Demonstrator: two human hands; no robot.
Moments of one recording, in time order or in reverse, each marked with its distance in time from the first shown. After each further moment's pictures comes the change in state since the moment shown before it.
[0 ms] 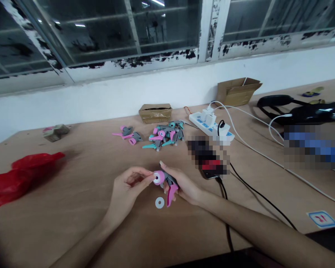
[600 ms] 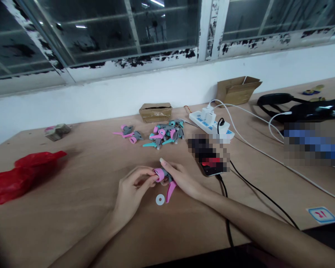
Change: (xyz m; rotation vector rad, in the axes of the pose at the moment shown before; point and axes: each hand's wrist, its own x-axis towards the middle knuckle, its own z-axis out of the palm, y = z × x) left_hand -0.005 -0.005 0.003 0.211 -0.056 0.143; right_hand -0.005 -0.011 0.001 -0.485 0.113 -0.222
